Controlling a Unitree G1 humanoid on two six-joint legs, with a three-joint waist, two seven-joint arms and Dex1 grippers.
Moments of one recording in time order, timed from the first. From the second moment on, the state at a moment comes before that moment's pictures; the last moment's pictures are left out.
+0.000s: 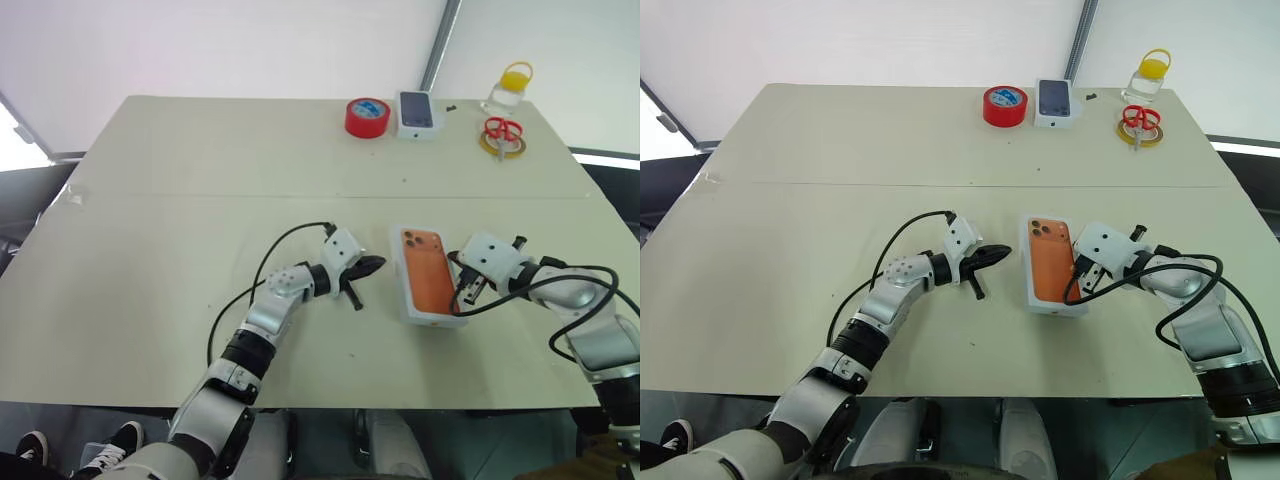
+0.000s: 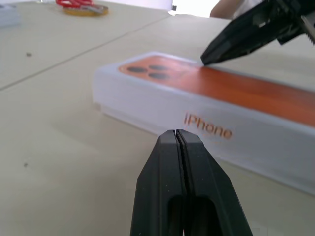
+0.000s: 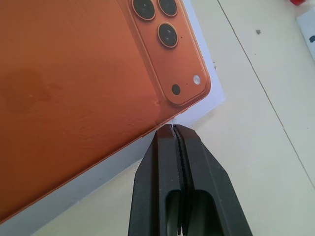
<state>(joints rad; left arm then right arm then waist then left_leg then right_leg) -0.58 0.00 -0.26 0.51 -0.07 -0.01 -0.76 -0.22 -0.86 0.02 -0.04 -0.05 0.21 0.71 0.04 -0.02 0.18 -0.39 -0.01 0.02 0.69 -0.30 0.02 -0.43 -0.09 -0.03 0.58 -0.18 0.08</state>
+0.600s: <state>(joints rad) -0.90 -0.12 -0.32 0.92 0.06 -0.09 -0.69 -0.10 -0.88 0.03 -0.20 -0.03 0.20 0.83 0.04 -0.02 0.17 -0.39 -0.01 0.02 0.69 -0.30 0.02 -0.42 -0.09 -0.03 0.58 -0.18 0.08</state>
